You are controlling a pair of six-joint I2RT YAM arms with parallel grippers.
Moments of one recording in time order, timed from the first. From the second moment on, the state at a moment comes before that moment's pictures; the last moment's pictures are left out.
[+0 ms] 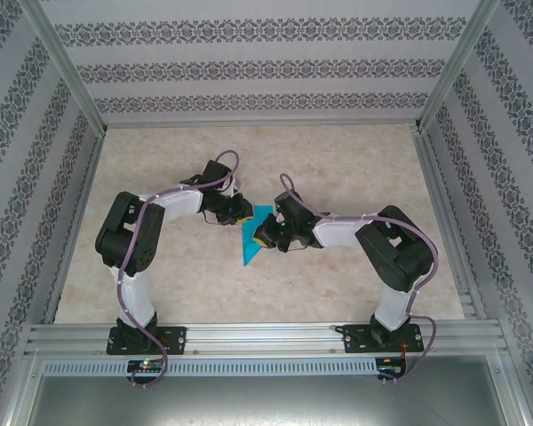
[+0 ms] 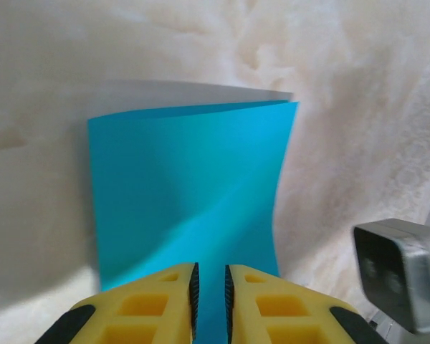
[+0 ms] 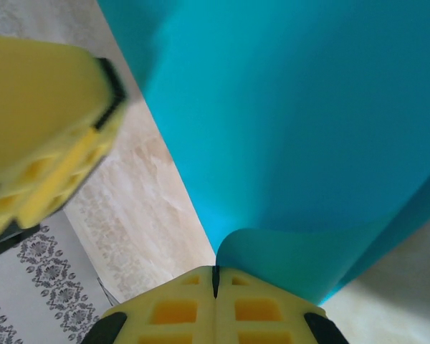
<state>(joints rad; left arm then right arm) -0.37 1.93 1.18 -0.34 0.57 -0.70 0.67 1.81 0.88 0.08 -0.49 1.28</state>
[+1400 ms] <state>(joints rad) -0.37 1.97 1.18 -0.37 0.55 -0.69 0.67 1.86 0.89 0.08 -0.46 1.26</state>
